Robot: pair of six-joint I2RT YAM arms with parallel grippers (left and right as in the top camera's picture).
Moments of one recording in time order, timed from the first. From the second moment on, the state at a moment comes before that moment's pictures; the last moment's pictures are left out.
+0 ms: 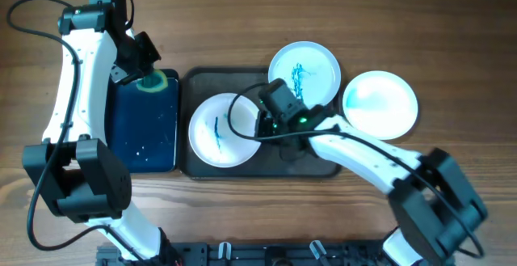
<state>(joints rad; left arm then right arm) 0.07 1.88 1.72 -1.22 0.04 -0.44 0.72 1.75 1.02 -0.39 -0.10 0.86</state>
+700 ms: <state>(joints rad) 0.06 1.88 1.64 -1.21 0.12 -0.44 0.72 2.03 1.34 -0.62 -0.15 0.61</state>
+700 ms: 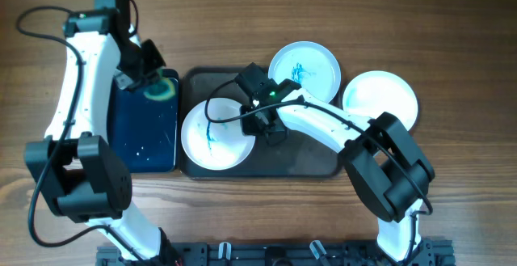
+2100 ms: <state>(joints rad) -0.26 1.85 1.12 -0.72 0.18 -0.44 0.69 2.04 1.34 -0.60 -0.16 0.71</state>
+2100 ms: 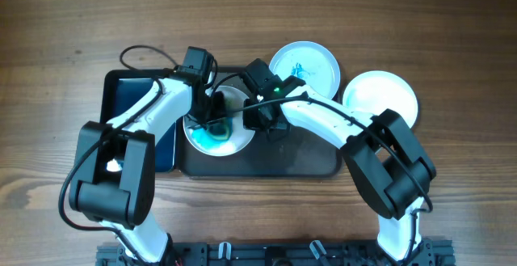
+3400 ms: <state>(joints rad) -0.29 1.87 1.16 -0.88 -0.02 -0.59 0.69 2.04 1.35 -0.59 -0.22 0.69</state>
